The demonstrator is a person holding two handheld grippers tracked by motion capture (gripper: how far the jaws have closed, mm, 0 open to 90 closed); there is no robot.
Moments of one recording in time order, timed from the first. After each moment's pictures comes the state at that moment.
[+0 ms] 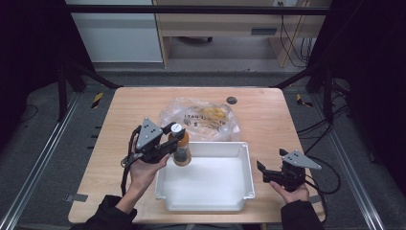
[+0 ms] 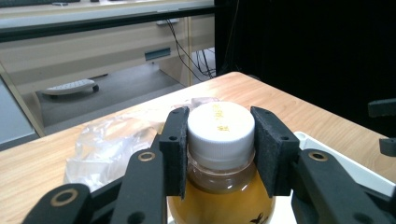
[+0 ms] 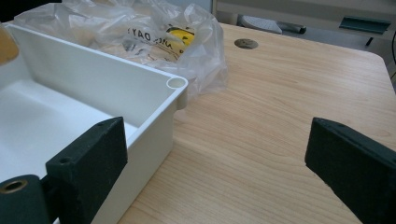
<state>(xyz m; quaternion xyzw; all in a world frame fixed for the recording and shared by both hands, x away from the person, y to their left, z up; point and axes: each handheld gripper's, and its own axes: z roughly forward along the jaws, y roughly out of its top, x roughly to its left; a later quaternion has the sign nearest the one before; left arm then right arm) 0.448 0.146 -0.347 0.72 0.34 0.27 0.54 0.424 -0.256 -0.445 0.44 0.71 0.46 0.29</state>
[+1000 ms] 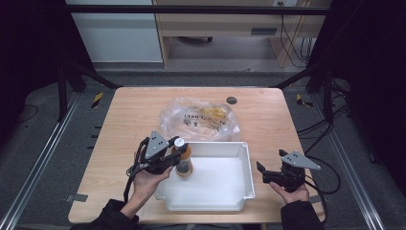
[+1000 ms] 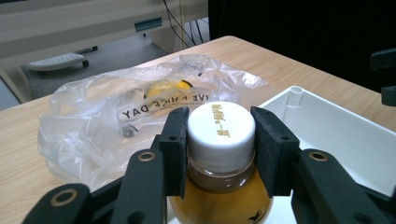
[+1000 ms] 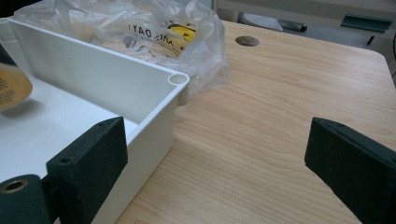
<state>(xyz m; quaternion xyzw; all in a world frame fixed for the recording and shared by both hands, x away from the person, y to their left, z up) 0.441 0.141 -0.381 0.75 0.34 0.25 0.50 0.423 -0.255 -0.446 0.44 0.72 0.45 0.29</state>
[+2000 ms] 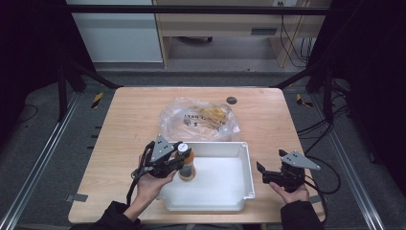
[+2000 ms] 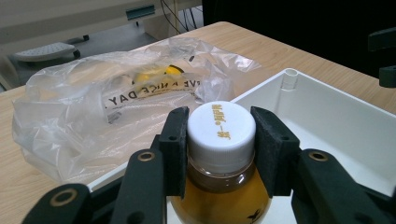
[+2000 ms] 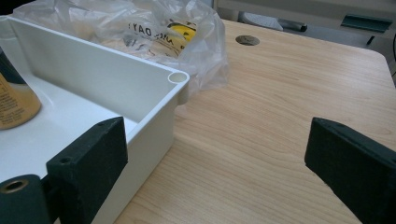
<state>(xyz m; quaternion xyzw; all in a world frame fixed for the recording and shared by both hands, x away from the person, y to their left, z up) 0.439 0.133 -0.397 0.77 0.34 0.24 0.49 0.423 -0.255 -0.447 0.44 0.72 0.45 0.29</state>
